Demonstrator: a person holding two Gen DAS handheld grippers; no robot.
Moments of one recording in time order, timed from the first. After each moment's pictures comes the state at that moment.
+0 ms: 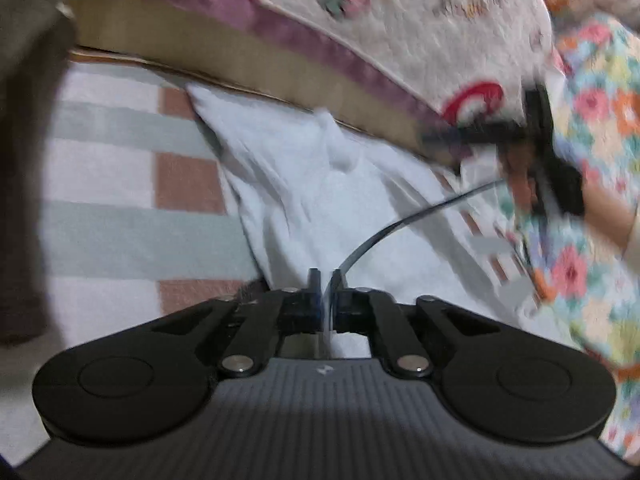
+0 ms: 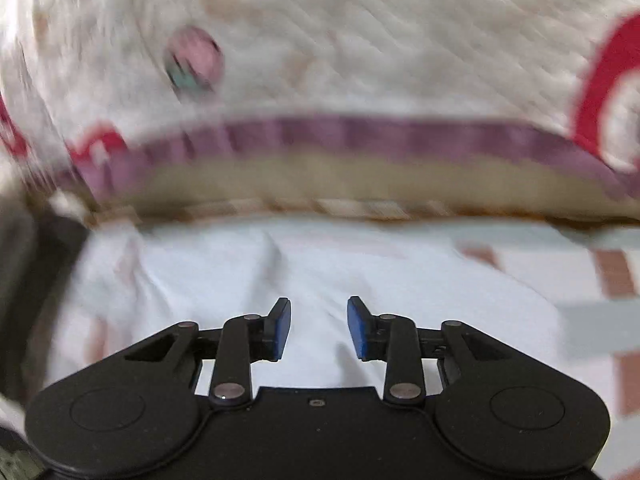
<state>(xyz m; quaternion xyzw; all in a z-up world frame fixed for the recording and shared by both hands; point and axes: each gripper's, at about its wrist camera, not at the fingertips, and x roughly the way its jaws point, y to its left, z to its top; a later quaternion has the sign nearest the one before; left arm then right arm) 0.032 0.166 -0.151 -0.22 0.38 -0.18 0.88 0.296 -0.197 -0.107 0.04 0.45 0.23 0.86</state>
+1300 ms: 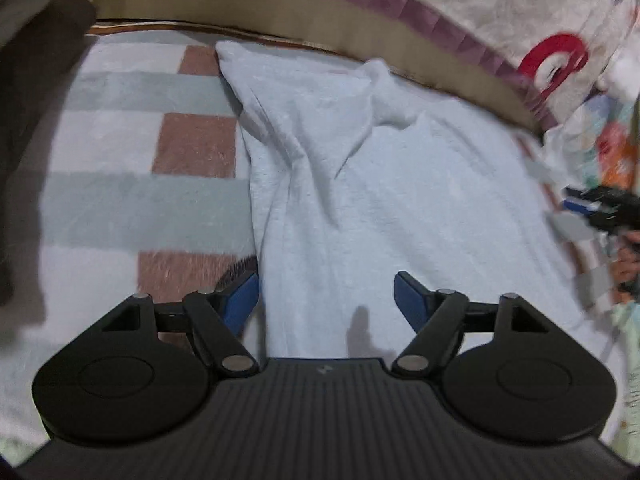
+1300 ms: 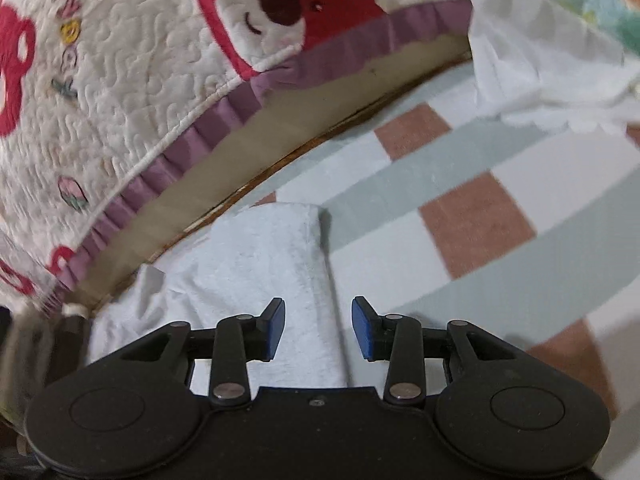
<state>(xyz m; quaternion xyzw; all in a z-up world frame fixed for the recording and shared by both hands) 0.079 0.092 -0.166 -0.16 0.47 -0.08 0.87 0.247 -0.449 -0.179 0.26 0.43 0.17 0.85</state>
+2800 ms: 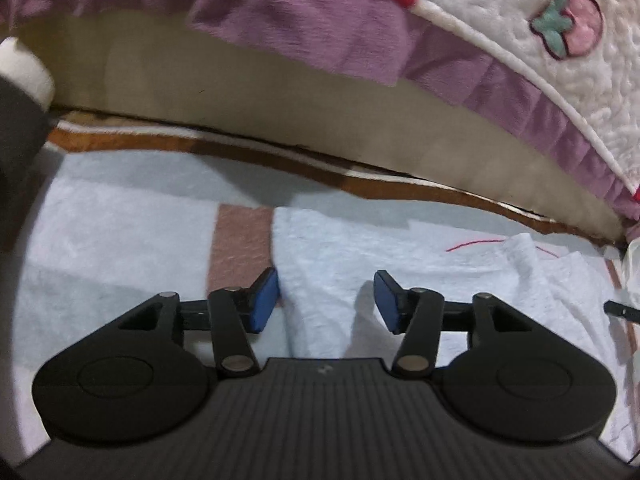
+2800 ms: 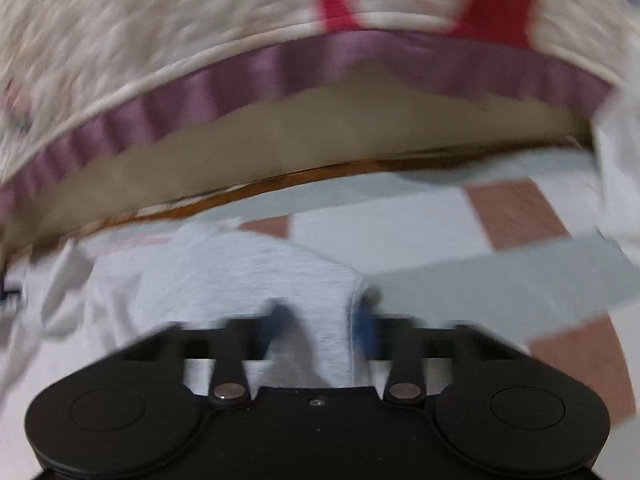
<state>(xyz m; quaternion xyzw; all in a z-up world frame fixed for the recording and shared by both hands) 0.298 0.156 -0.195 -0.15 0.41 -0.02 0.90 0.335 -0.325 -0.209 0.05 0.39 0.14 0.91</state>
